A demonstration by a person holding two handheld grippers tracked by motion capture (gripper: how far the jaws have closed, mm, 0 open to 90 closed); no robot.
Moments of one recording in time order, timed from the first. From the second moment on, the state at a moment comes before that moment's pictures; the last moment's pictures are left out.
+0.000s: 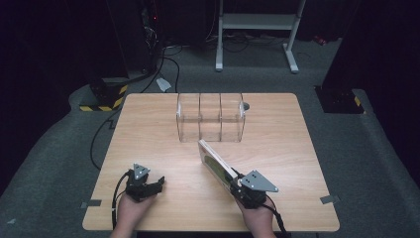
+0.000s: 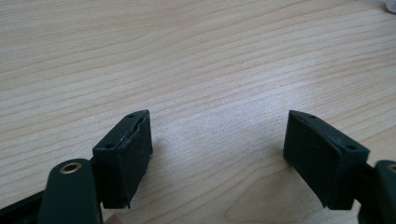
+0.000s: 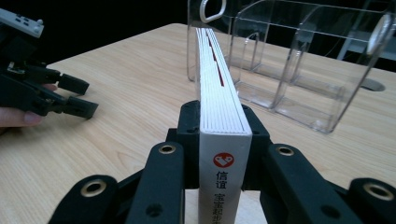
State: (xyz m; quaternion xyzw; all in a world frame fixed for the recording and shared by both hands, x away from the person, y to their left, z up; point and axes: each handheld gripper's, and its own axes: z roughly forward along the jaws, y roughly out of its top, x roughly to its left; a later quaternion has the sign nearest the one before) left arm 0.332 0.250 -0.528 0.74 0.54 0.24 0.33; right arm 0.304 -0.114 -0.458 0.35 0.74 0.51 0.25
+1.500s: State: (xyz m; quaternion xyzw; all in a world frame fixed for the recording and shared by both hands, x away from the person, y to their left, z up) left arm 0.333 0.249 -0.529 0.74 0.54 0.24 0.33; right arm 0.318 -0.175 -0.433 0.42 0.68 0.52 0.30
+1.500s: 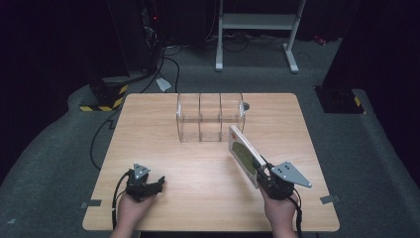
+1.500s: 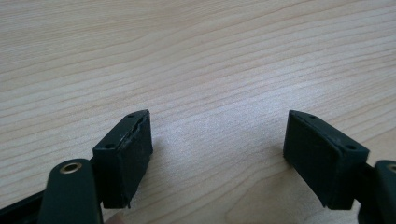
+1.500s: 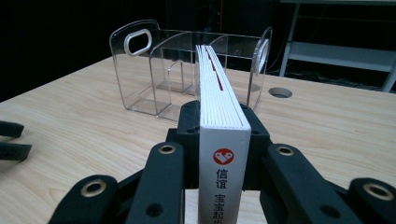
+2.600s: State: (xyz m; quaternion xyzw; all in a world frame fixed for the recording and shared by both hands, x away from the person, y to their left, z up) left arm 0.333 0.249 -0.529 0.73 0.54 0.24 0.33; right arm 0.361 -0.151 -0.410 0.43 0.66 0.52 0.33
